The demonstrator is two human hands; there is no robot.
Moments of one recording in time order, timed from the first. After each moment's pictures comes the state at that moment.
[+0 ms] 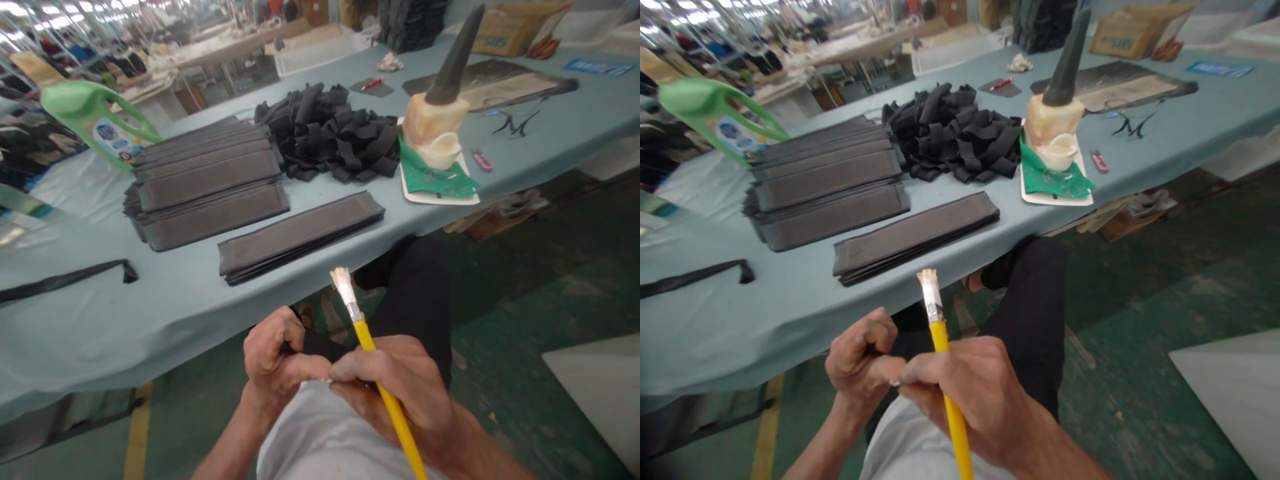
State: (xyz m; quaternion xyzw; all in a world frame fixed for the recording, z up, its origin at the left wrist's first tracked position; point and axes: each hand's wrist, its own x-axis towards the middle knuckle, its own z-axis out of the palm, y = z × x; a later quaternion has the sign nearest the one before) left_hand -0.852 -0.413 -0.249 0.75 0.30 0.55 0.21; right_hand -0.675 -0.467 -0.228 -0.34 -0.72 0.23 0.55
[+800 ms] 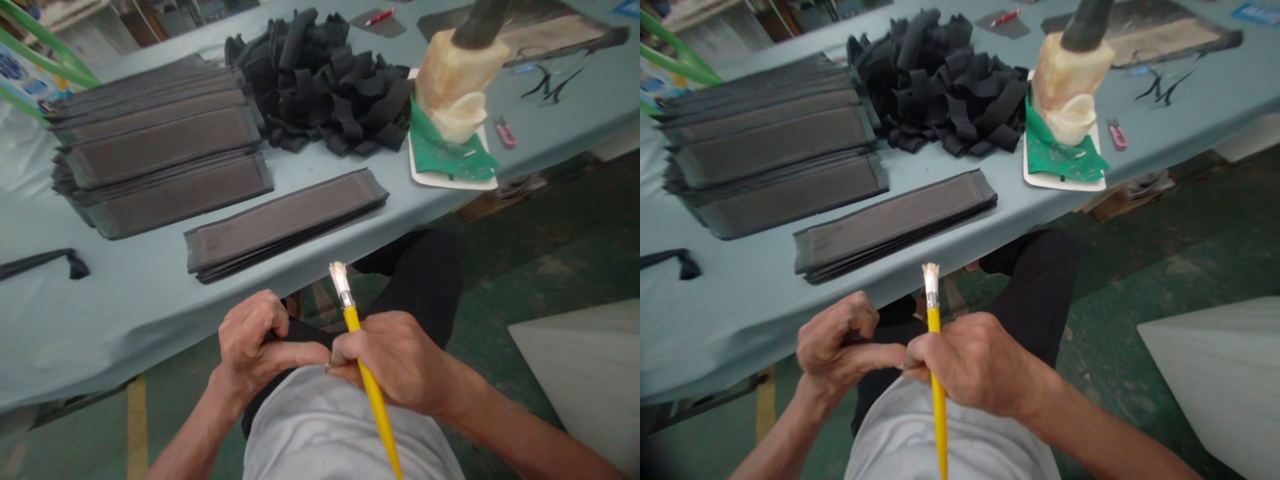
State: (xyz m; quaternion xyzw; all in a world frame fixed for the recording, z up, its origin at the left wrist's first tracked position) left_hand -0.857 -0.374 -0.247 0.82 0.32 0.45 0.18; right_hand -0.647 -0.421 -0.244 -0.34 -0.83 0.17 0.42
